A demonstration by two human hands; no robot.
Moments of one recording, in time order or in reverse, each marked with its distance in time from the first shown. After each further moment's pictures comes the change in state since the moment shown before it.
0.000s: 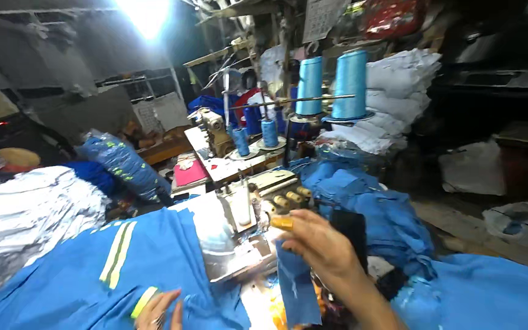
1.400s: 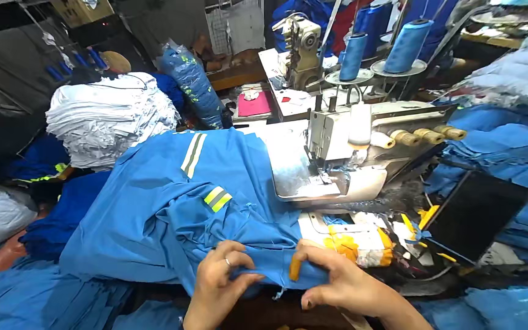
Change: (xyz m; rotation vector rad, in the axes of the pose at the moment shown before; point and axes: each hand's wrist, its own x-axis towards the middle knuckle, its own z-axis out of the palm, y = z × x) left_hand -0.066 0.003 -0.052 -0.139 -0.246 0.049; right_hand -0.101 -0.057 0.066 0.994 -0.829 0.331
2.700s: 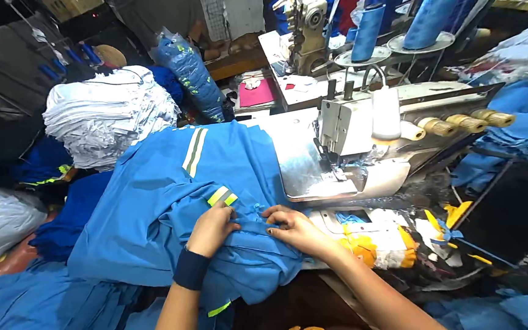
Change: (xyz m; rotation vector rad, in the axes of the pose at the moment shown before) left_hand 0.089 -0.066 -0.021 0.462 -0.581 -0.453; right_hand 0.086 0.057 0.008 -0.136 0.013 0.460
